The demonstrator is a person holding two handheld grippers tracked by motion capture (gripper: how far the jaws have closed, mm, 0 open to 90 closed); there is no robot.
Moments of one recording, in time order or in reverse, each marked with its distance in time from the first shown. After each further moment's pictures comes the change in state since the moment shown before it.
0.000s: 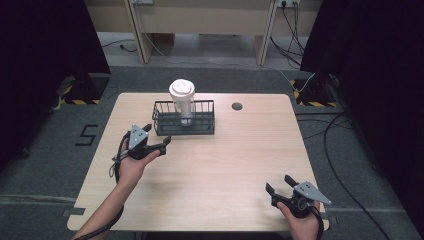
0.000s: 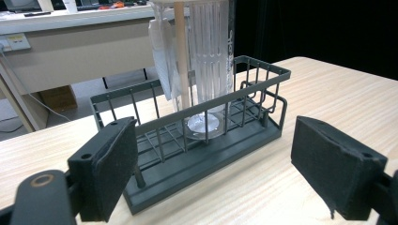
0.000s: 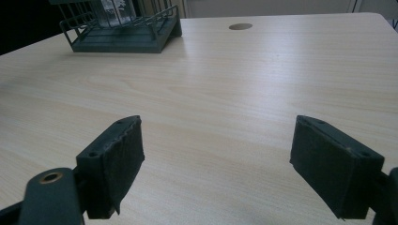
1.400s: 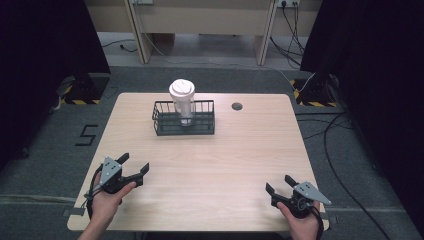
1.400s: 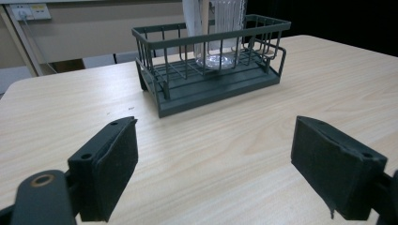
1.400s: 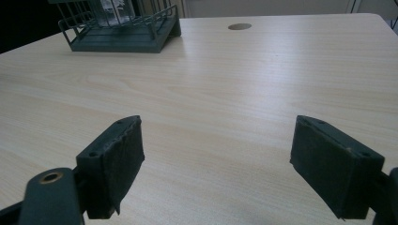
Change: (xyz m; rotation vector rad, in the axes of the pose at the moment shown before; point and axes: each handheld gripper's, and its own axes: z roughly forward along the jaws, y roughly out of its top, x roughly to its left) left arm 0.008 -0.059 -0.088 0.038 0.042 -0.068; right arm 0.000 0.000 0.000 -0.003 -0.008 -0.014
